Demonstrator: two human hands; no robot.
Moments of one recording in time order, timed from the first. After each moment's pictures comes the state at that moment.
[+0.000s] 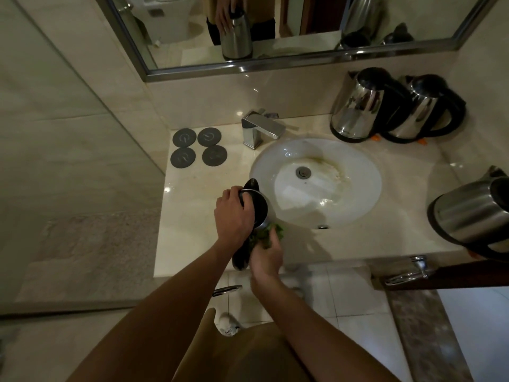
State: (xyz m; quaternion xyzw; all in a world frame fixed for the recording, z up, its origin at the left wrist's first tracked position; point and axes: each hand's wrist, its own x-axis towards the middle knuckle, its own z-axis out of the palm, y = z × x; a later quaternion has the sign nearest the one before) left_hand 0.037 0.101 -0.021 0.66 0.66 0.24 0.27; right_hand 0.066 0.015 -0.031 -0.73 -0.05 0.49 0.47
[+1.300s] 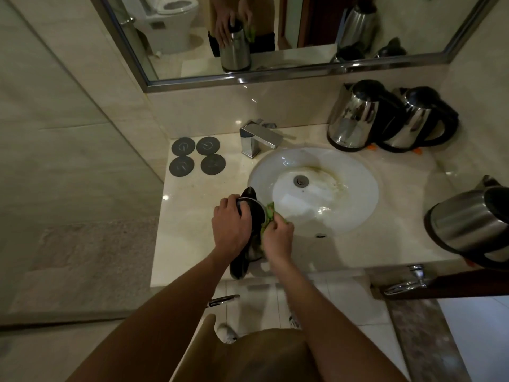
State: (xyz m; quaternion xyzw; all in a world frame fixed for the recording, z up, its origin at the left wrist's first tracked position) left_hand 0.036 0.104 -0.023 0.66 0.66 0.24 0.27; right_hand 0.122 0.052 -0.034 -0.78 -0.25 0.40 0.42
